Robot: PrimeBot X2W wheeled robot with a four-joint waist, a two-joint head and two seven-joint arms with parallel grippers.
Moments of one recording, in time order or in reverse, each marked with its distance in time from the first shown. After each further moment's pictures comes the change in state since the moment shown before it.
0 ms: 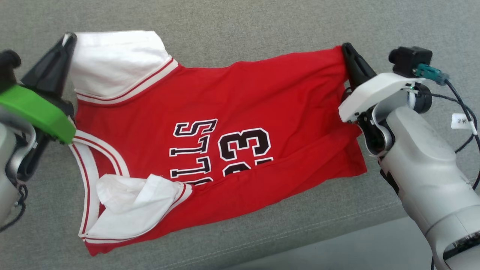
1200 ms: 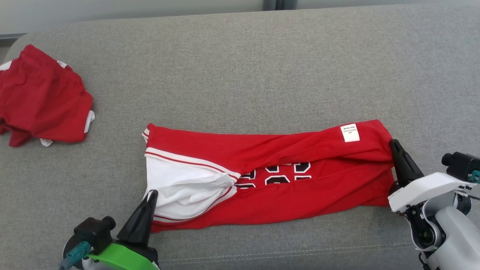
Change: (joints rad) left arm 0.887 -0.376 0.502 -0.273 0.346 -0.017 0.000; right arm 0.574 -0.195 -0.130 -0.397 0.201 0.000 0.000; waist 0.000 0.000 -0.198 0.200
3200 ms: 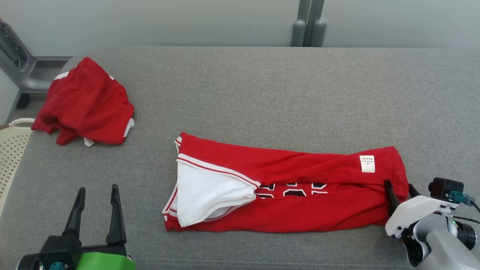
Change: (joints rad) left arm 0.131 -0.317 0.494 -0.092 0.481 0.019 0.000; right arm -0.075 0.152 -0.210 0.475 -0.372 0.000 0.025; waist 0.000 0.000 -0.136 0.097
